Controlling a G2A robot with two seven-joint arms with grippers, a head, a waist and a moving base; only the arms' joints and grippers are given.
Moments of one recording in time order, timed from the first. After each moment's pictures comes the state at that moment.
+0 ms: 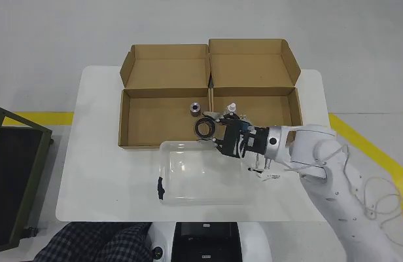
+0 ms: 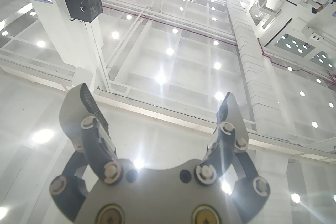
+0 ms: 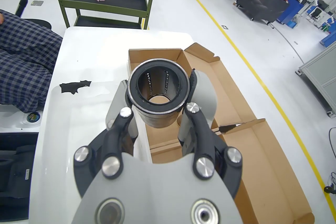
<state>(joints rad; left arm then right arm) -0.11 -0.30 -0.54 -1.19 3.07 0.29 0.07 -0.97 -1.13 1.10 -1.91 -1.10 -0.80 0.40</state>
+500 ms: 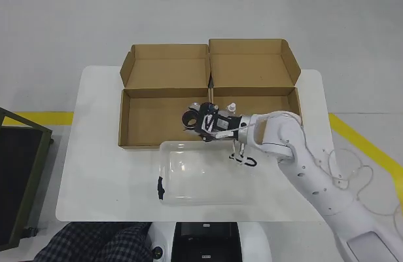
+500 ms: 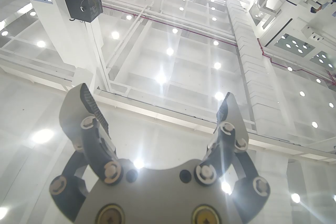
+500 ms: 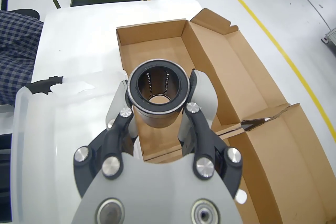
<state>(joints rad) -0.11 -0.30 -0.54 -1.19 3.07 0.29 0.07 -0.76 -1.20 0.87 -1.62 -1.06 -0.66 0.45</state>
